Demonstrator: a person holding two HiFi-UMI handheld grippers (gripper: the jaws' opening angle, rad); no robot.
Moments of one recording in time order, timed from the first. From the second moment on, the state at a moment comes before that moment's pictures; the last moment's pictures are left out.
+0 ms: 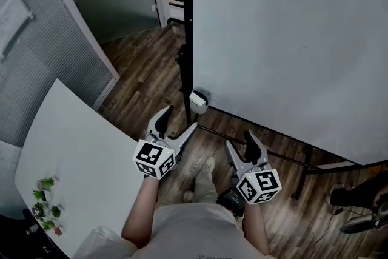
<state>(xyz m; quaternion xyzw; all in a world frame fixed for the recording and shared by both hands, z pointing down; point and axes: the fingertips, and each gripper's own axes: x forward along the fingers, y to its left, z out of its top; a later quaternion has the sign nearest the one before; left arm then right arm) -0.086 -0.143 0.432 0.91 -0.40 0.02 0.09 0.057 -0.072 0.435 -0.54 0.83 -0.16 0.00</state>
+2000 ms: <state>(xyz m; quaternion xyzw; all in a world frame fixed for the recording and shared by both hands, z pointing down) -0.034 -0.221 0.477 0.91 -0.40 0.06 0.07 0.092 -0.131 0.485 -0.54 0.82 -0.21 -0.02</state>
